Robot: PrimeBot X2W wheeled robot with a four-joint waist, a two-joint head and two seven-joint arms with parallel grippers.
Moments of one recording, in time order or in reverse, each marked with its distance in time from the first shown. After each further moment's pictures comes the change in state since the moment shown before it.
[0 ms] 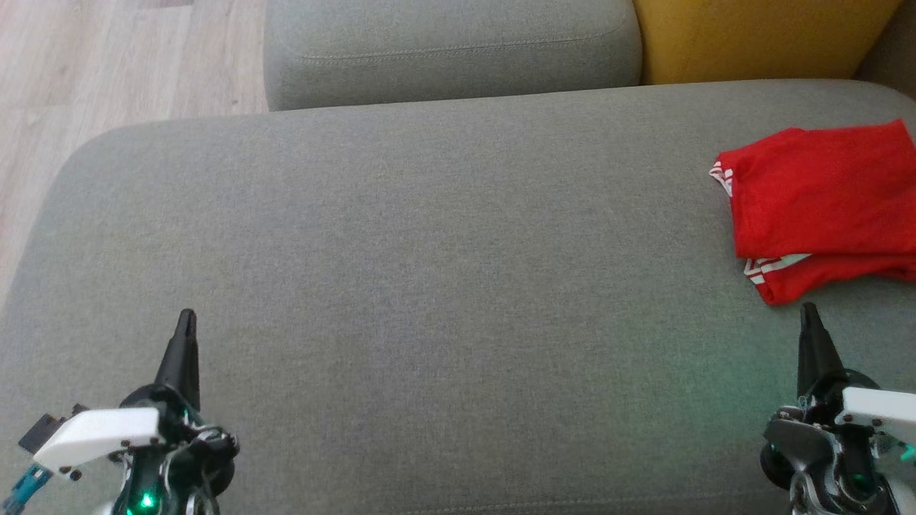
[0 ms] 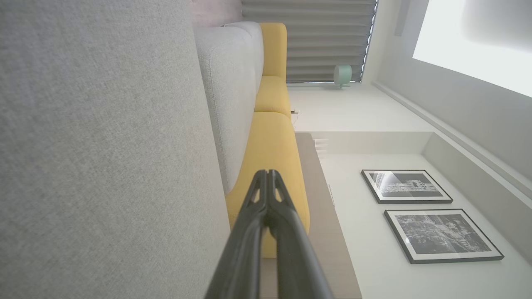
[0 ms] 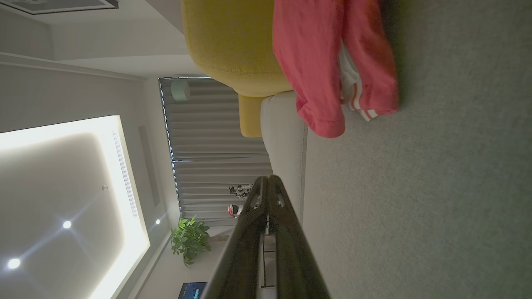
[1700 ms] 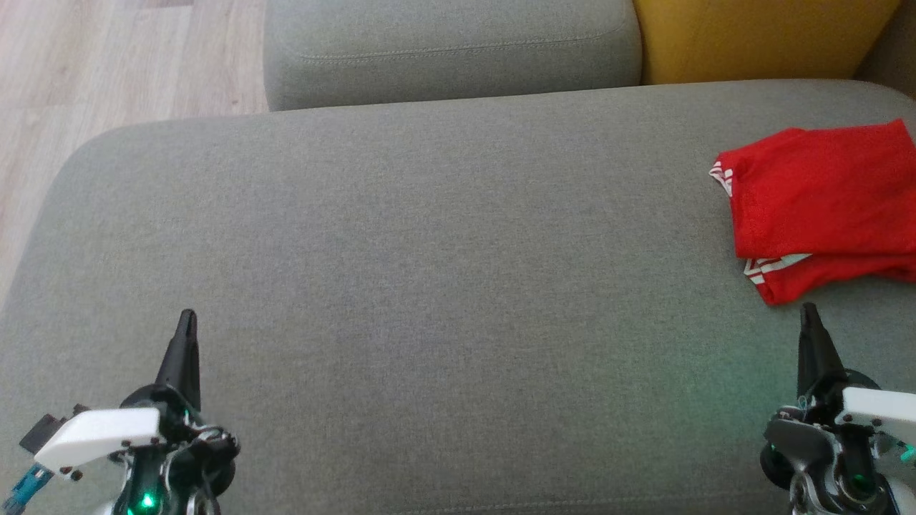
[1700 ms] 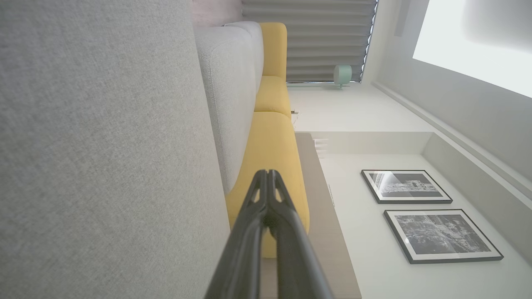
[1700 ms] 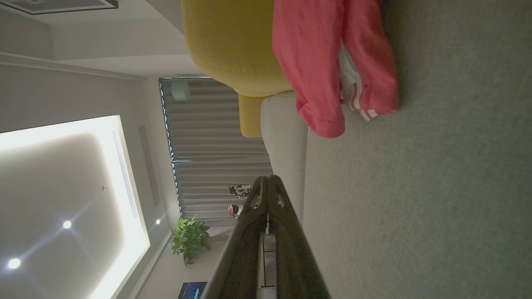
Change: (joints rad) left arm 0.000 -0.002 0.001 0.000 0.000 0.000 0.001; right arm 0.000 0.000 -0.001 0.000 0.000 0.000 0.001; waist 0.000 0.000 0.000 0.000
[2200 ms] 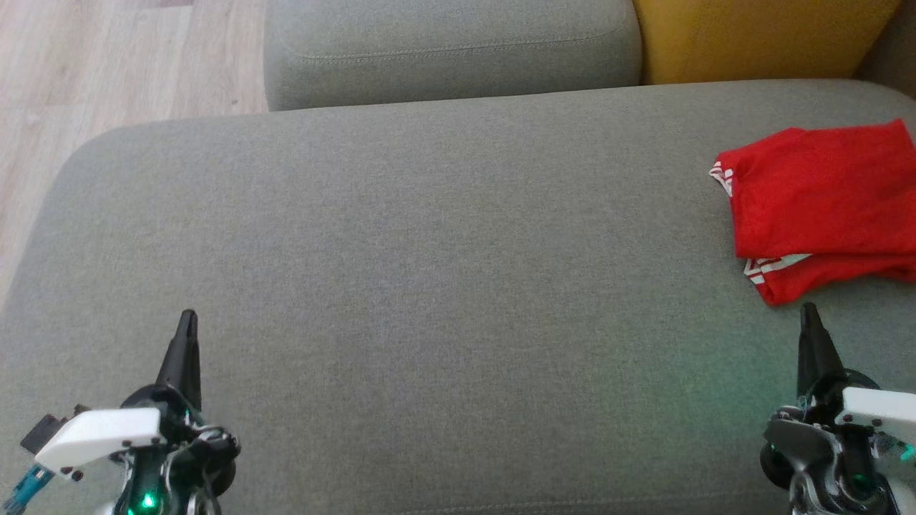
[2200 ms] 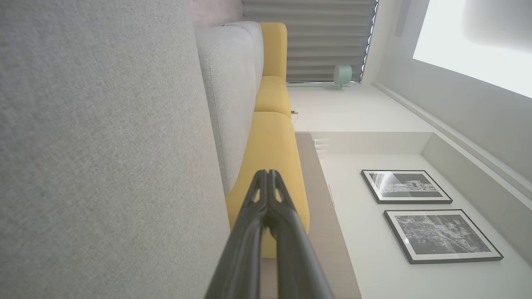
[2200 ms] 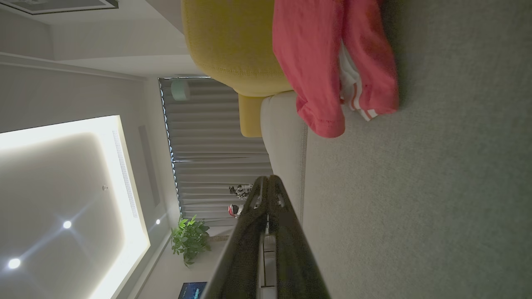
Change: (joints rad) left arm 0.000 -0.001 0.000 0.001 0.000 0.000 0.000; right arm 0.000 0.000 0.000 0.000 0.000 0.000 0.000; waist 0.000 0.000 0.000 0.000
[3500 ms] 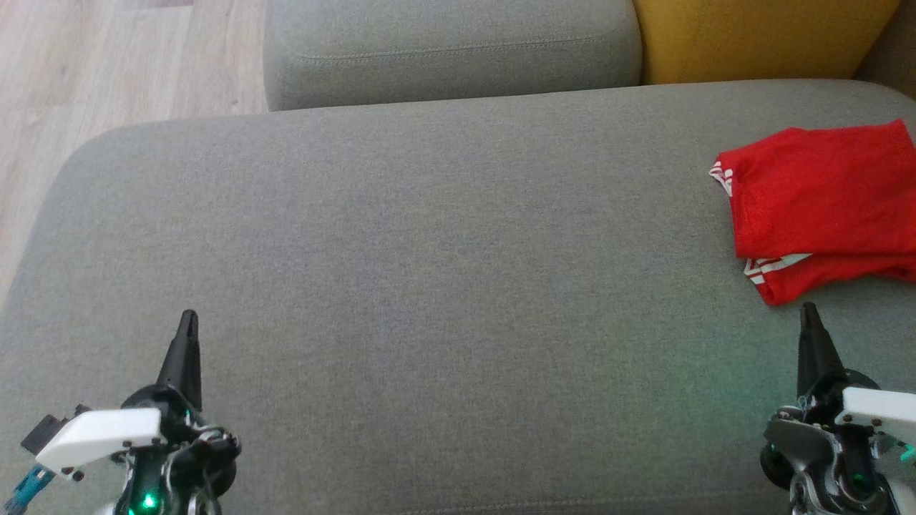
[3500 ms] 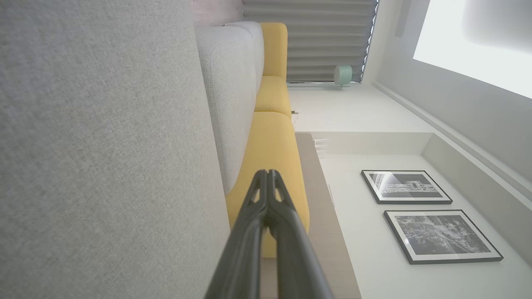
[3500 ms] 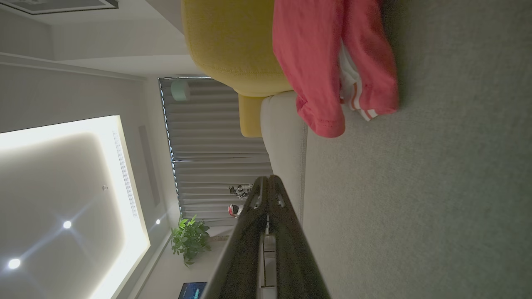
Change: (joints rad) left arm 0.000 -0.002 0.000 0.001 0.000 0.000 0.000; right arm 0.000 0.000 0.000 0.000 0.000 0.000 0.000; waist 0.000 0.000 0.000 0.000
